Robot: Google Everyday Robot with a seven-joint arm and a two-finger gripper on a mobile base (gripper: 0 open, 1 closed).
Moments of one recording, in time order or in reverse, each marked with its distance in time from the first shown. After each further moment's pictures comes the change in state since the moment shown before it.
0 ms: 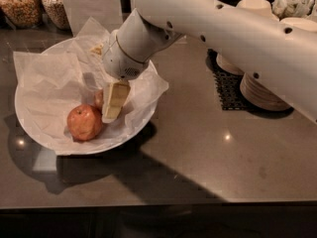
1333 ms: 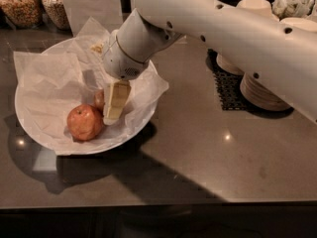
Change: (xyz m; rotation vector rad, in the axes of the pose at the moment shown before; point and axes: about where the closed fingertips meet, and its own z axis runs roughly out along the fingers) arm 0.000 0.000 0.000 0.000 0.000 0.000
